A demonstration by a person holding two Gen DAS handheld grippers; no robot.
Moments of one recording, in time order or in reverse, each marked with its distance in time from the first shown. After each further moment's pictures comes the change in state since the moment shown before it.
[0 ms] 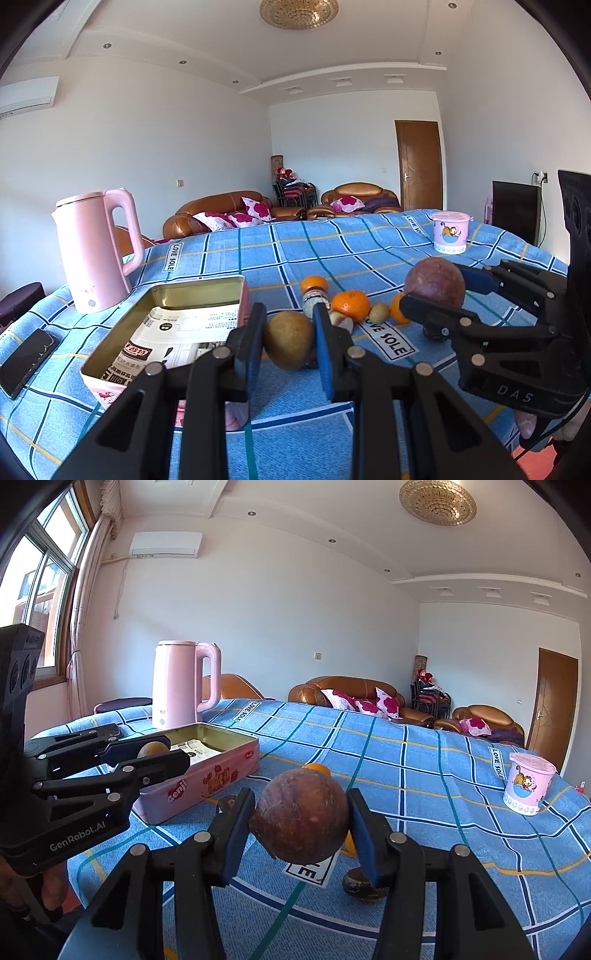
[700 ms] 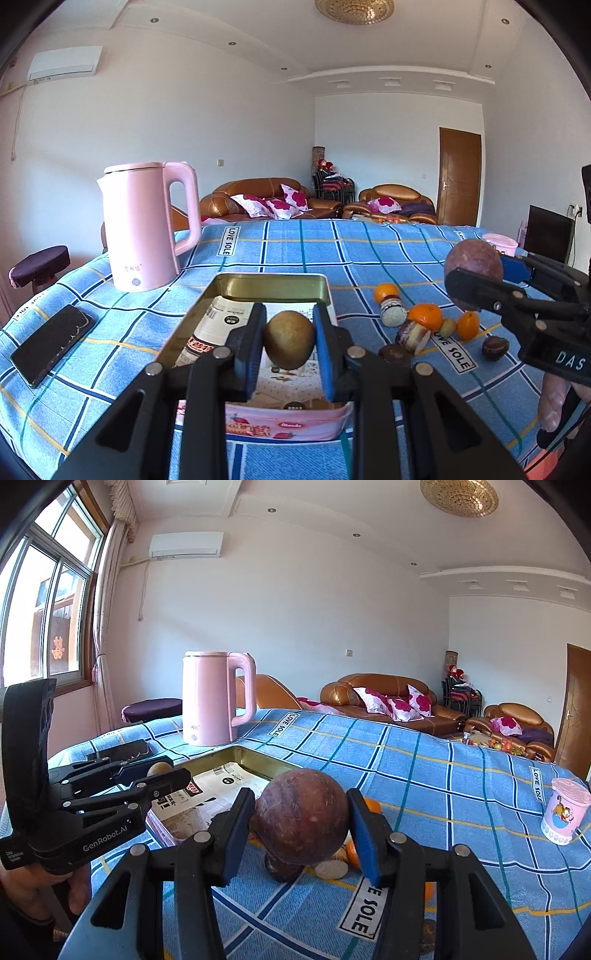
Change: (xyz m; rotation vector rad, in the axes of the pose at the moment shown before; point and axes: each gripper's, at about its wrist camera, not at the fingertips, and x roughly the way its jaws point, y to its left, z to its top) left arm 0.009 0.076 0.008 -0.133 0.047 0.119; right arm 0.032 0.028 0.048 -0.006 0.020 0.140
